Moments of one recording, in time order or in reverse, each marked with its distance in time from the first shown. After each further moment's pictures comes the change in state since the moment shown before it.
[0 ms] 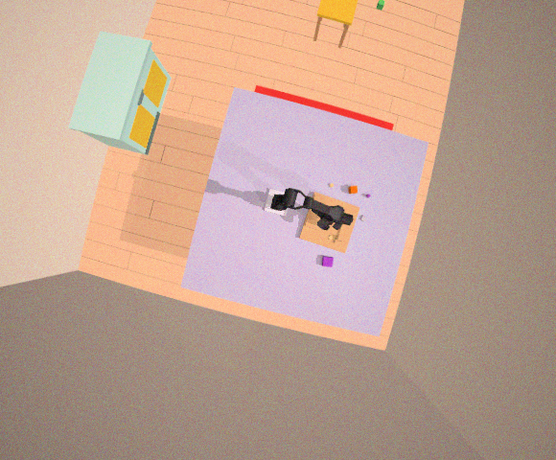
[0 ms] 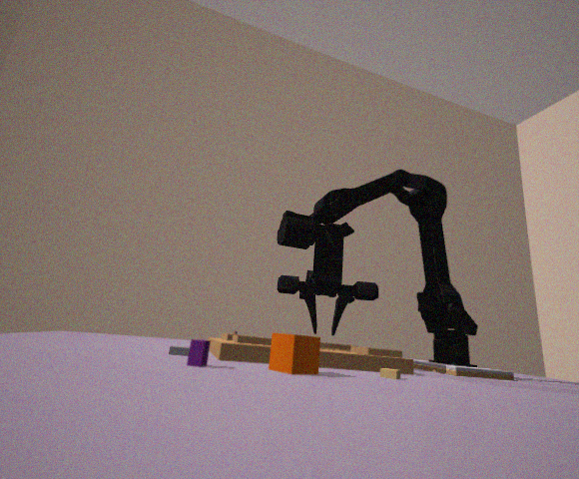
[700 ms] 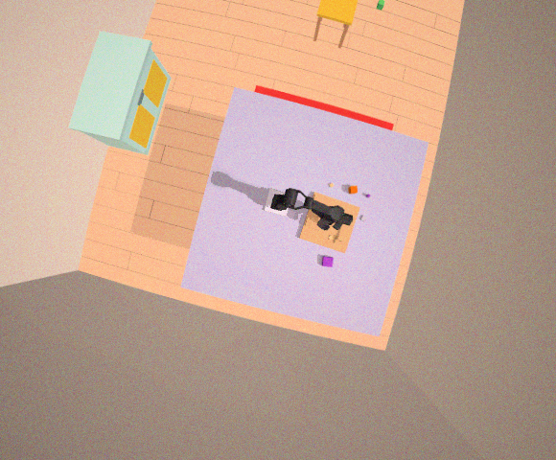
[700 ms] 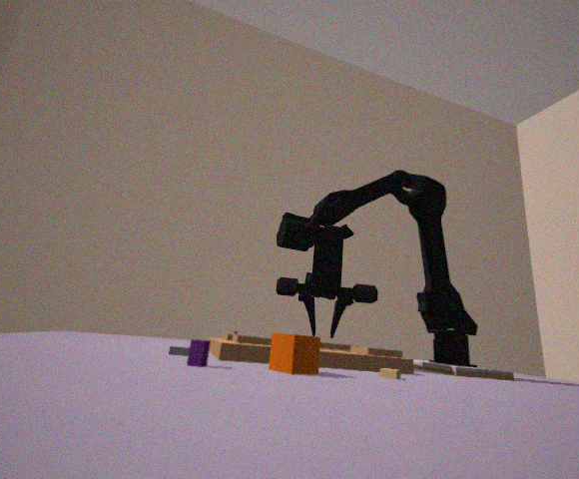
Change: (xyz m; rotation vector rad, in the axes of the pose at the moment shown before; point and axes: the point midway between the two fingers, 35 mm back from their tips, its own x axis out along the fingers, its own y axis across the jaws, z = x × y) arm 0.005 0.002 -0.001 0.000 0.003 0.007
